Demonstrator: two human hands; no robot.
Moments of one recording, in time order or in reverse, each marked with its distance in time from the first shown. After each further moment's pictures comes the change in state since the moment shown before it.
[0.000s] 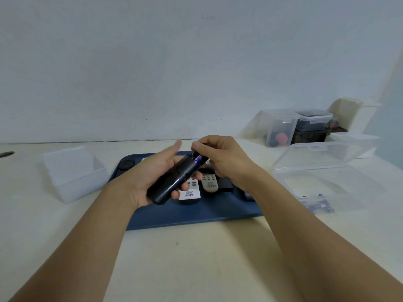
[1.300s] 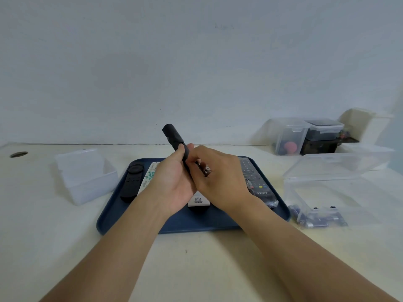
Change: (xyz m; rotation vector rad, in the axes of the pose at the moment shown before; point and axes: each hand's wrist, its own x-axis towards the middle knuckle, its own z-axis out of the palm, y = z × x) left_hand 0.018 -0.010 0.022 -0.685 0.113 0.219; right_hand -0.009 0.017 0.043 -0.608 0.316 -0.816
